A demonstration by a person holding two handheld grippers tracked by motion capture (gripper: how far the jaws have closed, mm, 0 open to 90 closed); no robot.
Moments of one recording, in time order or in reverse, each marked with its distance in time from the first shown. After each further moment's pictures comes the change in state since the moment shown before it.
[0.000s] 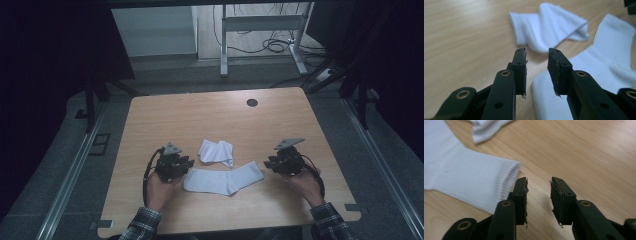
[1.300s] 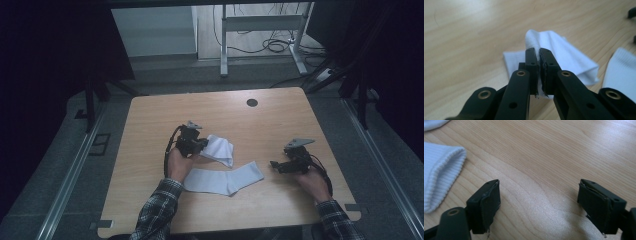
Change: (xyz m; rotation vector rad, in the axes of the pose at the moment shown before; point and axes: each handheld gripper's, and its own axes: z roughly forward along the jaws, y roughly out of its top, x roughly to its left) left arm -0.003 0.073 0.049 0.045 0.004 -0.001; right arm -0.041 -0.027 0.015 -0.056 -0.073 0.019
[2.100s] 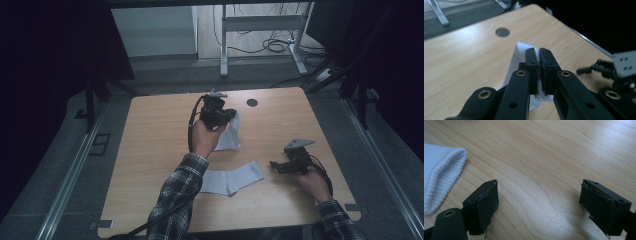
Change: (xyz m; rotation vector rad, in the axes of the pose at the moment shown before) left arm -0.059 0.110 -0.017 -0.163 -0.088 0.026; right arm 0.000 -0.002 0.001 -0.020 0.002 -0.003
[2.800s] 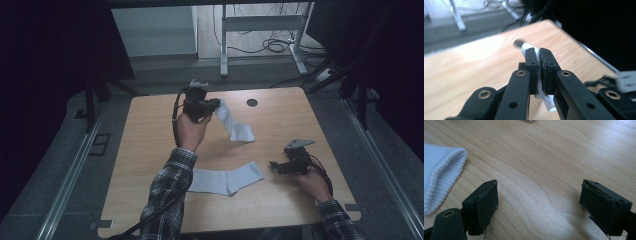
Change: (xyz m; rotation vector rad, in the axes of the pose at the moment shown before) left arm 0.039 -0.006 -0.037 -0.042 0.088 -0.098; right arm 0.000 0.000 0.000 -0.001 -0.001 0.001
